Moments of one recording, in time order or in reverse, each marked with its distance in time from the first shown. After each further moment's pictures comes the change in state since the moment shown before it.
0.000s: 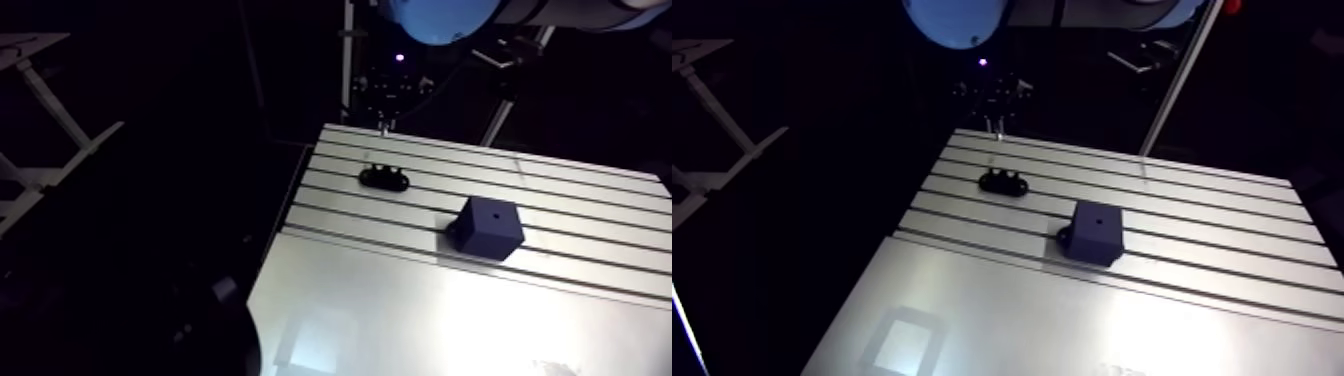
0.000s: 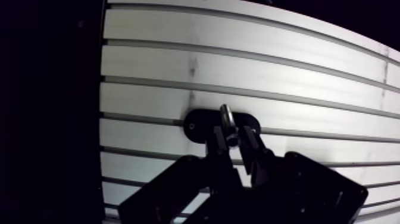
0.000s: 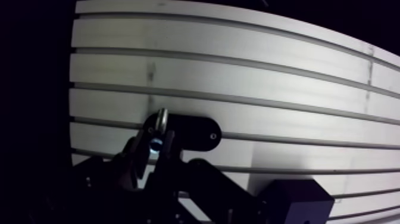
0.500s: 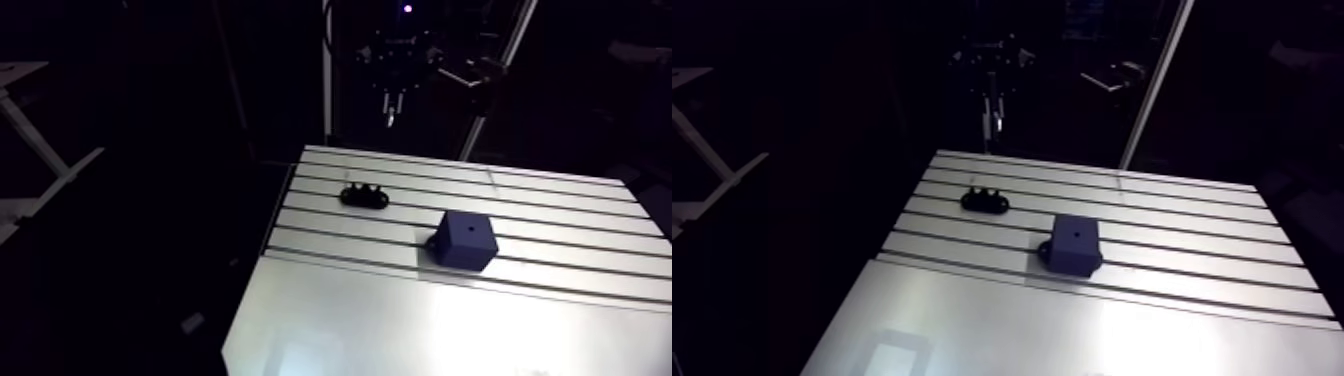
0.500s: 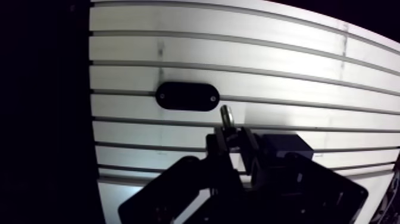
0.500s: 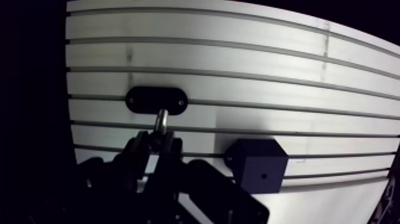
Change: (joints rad) arm -0.070 -0.061 -0.186 0.380 -0.003 -0.029
